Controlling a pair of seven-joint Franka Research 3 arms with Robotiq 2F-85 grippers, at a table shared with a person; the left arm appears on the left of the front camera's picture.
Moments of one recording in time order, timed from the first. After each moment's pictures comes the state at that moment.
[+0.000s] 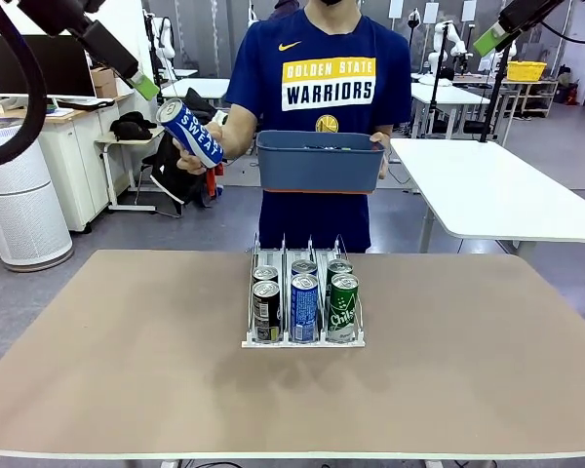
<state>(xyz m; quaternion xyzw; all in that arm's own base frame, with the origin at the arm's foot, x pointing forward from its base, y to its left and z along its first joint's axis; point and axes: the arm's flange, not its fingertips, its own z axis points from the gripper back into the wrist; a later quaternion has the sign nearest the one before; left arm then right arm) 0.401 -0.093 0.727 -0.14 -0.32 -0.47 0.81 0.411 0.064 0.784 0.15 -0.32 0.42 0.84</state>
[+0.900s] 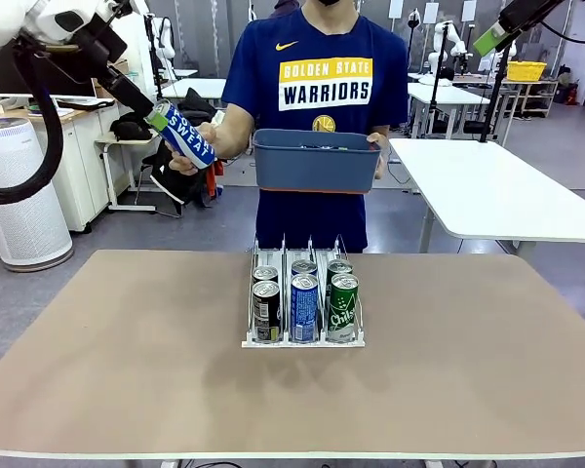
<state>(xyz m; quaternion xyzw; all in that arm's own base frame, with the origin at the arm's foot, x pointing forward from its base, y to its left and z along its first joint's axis) 0.463 -0.078 0.668 -0.10 -0.36 -0.45 0.81 0.411 0.064 0.784 0.15 -0.32 0.42 0.84</state>
